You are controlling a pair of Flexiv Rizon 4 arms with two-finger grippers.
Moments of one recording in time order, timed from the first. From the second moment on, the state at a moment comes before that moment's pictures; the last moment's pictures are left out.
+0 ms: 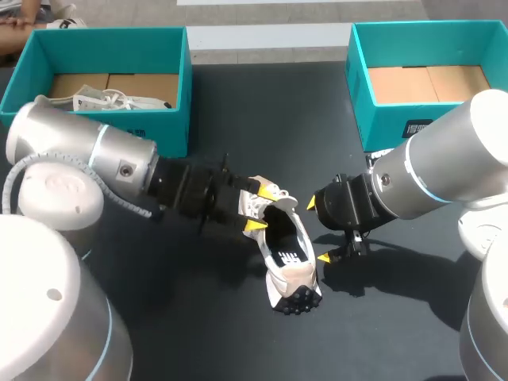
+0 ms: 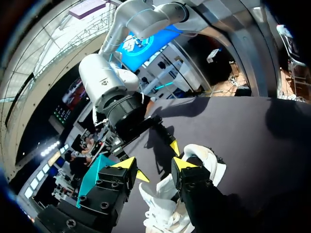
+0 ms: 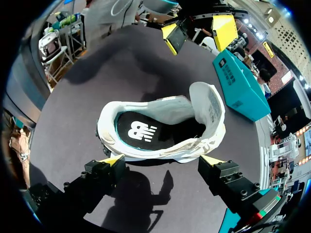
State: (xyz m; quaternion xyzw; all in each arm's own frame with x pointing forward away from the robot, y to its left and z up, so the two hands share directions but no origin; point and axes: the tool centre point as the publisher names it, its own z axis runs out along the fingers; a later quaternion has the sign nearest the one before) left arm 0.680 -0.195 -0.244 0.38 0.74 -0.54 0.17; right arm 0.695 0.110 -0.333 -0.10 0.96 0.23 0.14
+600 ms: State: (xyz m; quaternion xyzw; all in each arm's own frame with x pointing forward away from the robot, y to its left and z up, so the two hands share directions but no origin) left arm 0.696 -0.187 -0.234 0.43 0.76 -0.48 0.04; right arm 0.707 0.089 -0.317 -0.10 0.96 0.21 0.13
